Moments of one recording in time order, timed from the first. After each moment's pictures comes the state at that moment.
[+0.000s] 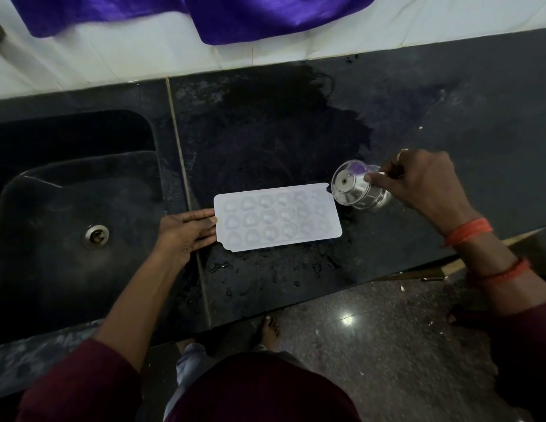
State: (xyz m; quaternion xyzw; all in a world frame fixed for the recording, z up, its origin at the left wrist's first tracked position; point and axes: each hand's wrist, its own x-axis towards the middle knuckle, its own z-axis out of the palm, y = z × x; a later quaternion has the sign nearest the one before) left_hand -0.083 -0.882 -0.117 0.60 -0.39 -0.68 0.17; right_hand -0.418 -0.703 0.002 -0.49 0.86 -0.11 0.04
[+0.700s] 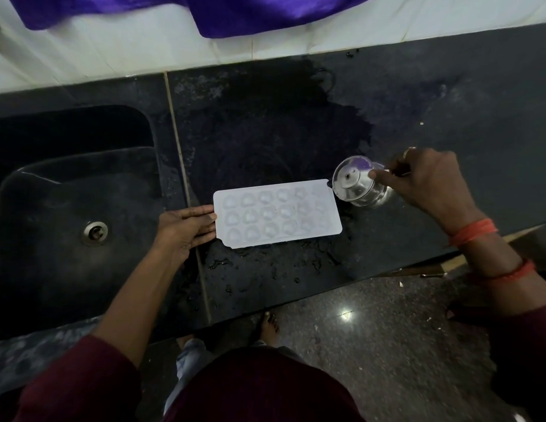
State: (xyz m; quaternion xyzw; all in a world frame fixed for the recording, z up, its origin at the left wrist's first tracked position) left_hand -0.082 -0.884 -0.118 0.59 -0.39 -0.68 0.17; right_hand -0.420 -0.697 0.001 -0.49 0.86 -0.12 0.04
